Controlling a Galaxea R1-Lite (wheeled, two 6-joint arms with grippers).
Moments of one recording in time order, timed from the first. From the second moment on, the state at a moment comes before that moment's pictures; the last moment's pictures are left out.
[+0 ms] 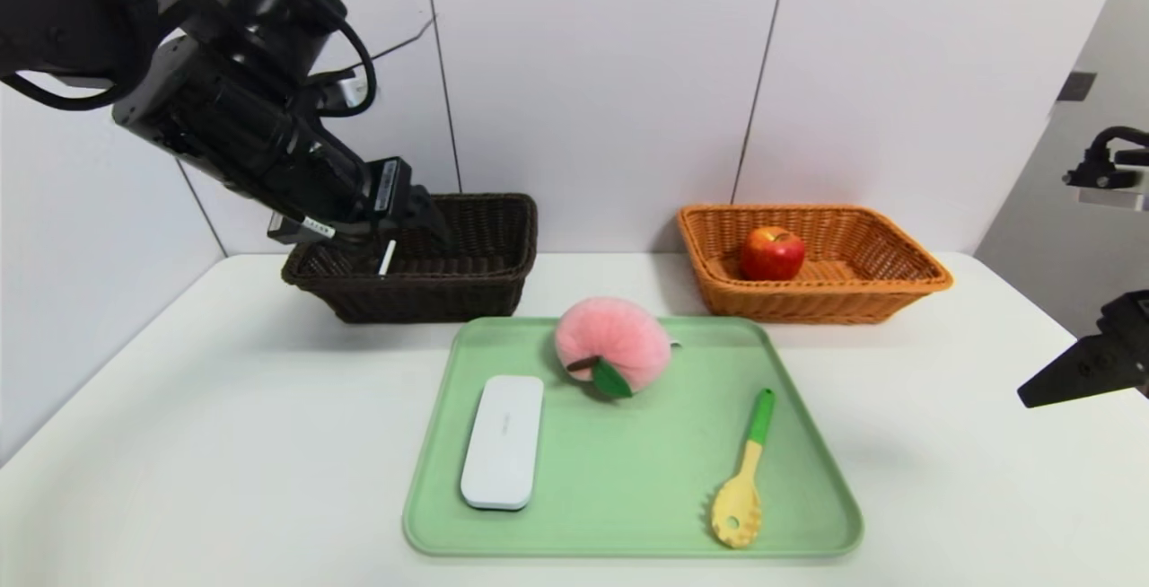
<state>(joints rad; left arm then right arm) -0.36 1.85 -1.97 0.97 -0.08 -0.30 0.19 1.47 -1.57 1.24 -0.10 0.05</state>
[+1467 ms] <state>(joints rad) -0.74 2.08 -1.92 1.09 0.10 -0.44 0.20 1.47 -1.53 1.20 -0.08 0.12</state>
